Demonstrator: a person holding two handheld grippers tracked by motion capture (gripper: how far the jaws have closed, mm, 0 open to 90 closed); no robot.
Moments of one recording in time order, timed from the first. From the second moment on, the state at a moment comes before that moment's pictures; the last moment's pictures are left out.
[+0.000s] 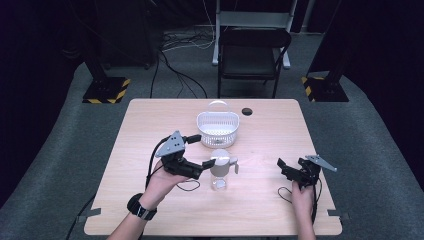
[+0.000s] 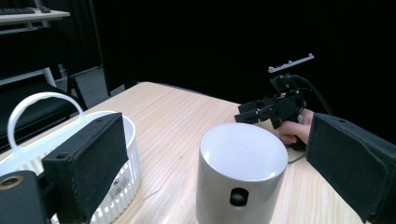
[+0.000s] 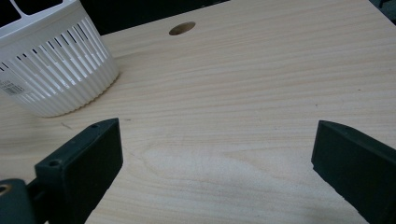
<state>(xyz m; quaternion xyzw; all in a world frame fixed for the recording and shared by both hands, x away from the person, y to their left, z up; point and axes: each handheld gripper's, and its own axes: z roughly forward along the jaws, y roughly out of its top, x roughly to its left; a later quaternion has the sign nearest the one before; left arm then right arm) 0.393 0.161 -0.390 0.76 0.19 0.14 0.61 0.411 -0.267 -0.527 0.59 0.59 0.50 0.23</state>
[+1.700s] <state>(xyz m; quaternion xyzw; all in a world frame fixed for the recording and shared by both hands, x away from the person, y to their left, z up) 0.400 0.133 -0.421 0.77 0.17 0.12 0.61 0.412 -0.267 -0.527 0.59 0.59 0.50 0.23</state>
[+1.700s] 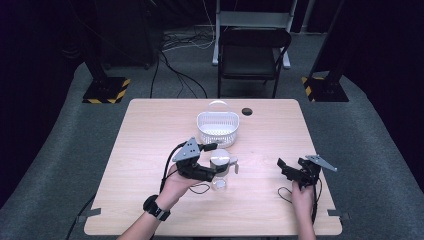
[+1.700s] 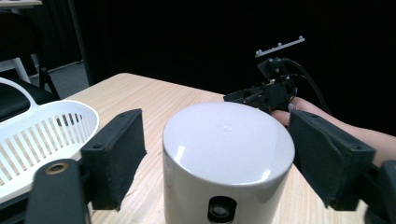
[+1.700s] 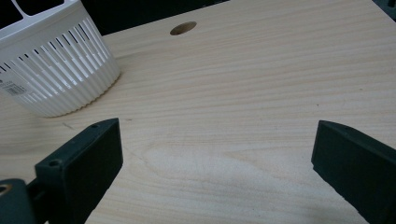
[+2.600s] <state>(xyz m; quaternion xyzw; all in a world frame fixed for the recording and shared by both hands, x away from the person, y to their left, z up) 0.401 0.132 -0.422 0.76 0.15 0.12 0.62 0.412 -0.268 -0.527 0.59 0.59 0.50 0.23</state>
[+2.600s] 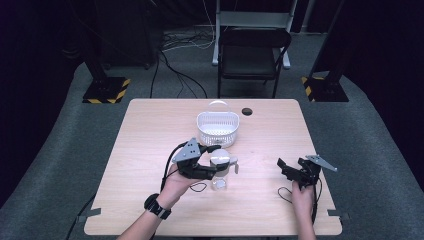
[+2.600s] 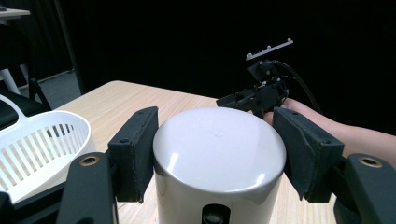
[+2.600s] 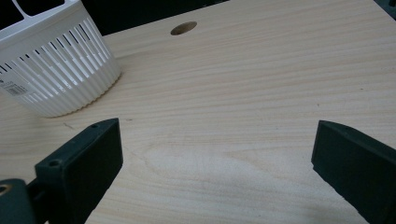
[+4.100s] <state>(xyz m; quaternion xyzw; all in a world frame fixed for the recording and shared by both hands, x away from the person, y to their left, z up) 0.395 0.153 -0.369 0.75 0.18 0.17 0.61 0.412 -0.268 -0.527 0.59 0.59 0.50 0.23</state>
